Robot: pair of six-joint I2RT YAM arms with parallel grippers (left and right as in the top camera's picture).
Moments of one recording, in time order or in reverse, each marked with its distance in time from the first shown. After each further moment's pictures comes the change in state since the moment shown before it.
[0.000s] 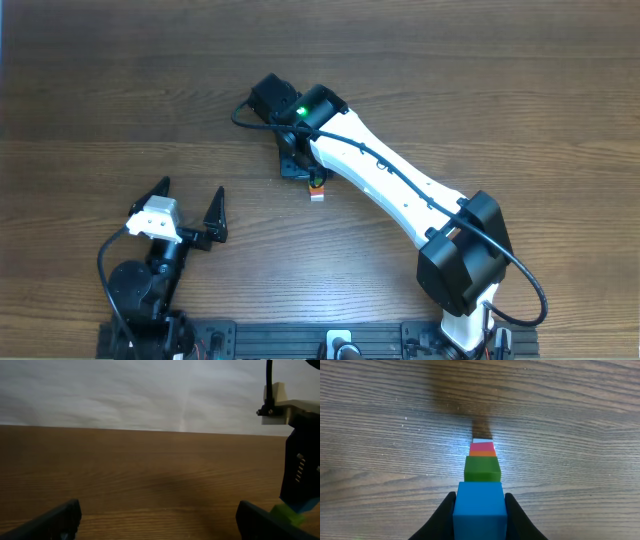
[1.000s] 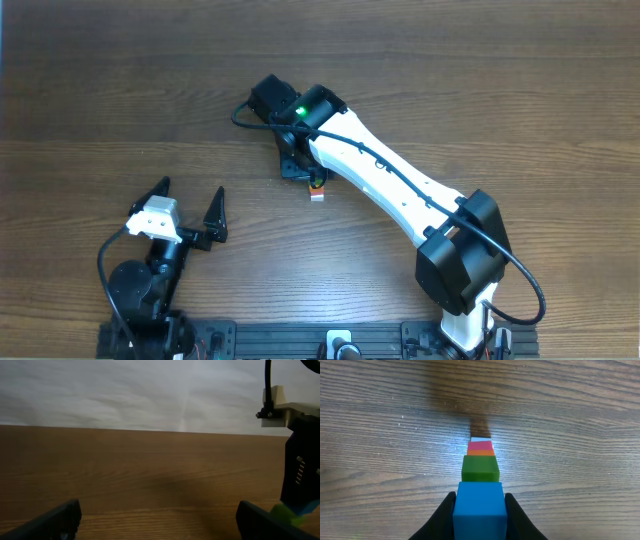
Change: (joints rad) left arm 0.000 0.000 0.000 0.000 0.000 0.000; right arm 0.000 0.006 0.000 -0.006 0.001 0.000
